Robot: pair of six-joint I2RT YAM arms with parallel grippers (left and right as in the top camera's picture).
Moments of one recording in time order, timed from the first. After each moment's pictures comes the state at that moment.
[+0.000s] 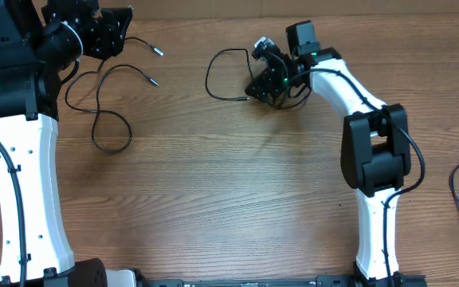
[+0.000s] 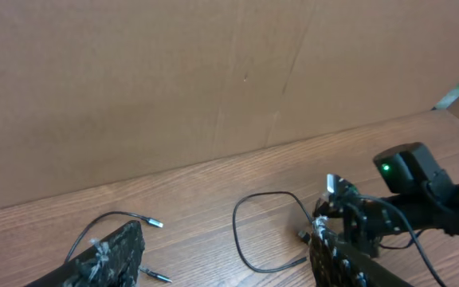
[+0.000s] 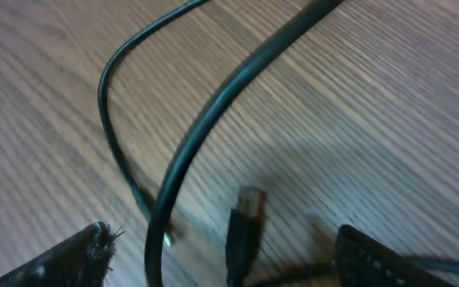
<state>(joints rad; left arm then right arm) 0.14 1.57 1.83 -0.71 0.53 0.08 0.25 2.36 1.87 -0.56 -0.50 -0.45</state>
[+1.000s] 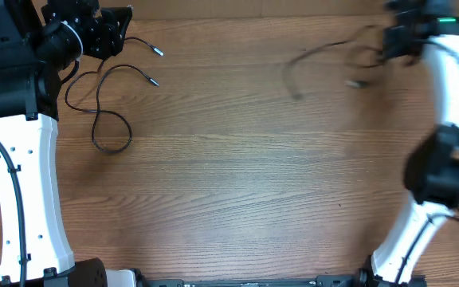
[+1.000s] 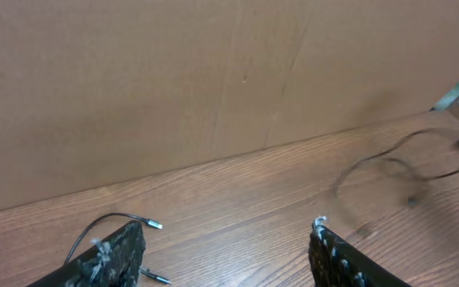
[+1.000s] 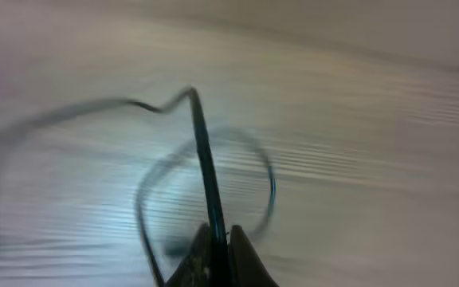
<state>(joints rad) 0.14 1.57 1.83 -0.71 0.54 0.08 -0.27 2.16 2.13 -0.89 -0.09 -0.37</state>
